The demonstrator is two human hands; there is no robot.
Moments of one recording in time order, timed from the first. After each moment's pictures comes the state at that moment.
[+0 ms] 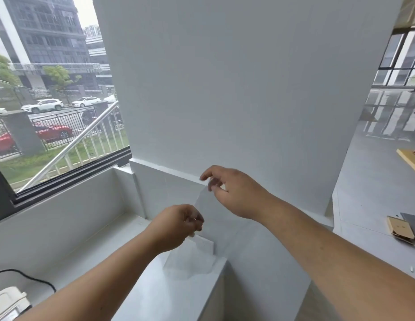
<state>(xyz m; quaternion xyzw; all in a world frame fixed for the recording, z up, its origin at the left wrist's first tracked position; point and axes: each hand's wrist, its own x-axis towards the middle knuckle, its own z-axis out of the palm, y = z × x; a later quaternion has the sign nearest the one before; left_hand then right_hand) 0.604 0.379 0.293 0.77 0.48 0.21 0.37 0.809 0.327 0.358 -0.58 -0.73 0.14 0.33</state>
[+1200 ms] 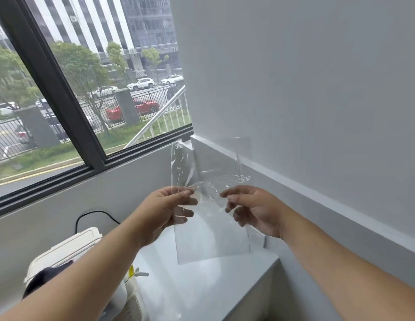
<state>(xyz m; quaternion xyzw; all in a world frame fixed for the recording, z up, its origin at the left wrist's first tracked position) 0.517 0.376 0.297 0.47 0.54 0.41 0.56 0.781 0.413 0.256 -0.36 -0.50 0.70 0.36</state>
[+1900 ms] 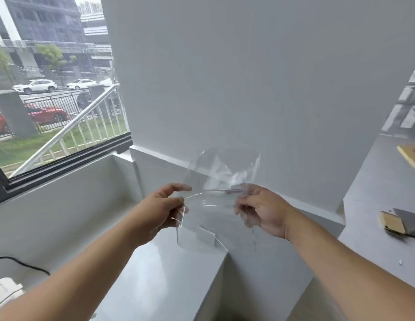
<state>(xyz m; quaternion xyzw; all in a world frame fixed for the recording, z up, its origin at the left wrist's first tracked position) 0.565 0.412 0.291 0.56 0.42 0.32 0.64 0.840 0.333 0.293 -0.51 -0.44 0.57 0.47</state>
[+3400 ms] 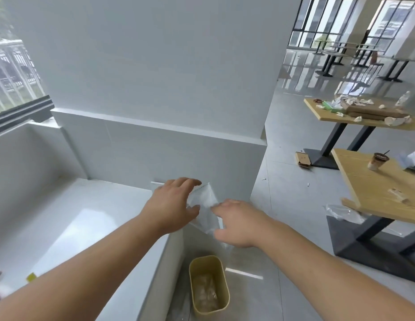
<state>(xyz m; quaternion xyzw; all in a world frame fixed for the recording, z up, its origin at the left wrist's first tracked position) 0.621 0.286 0.213 0.94 0.31 0.10 0.14 0.782 0.144 0.214 -0.78 -0.61 0.17 0.00</state>
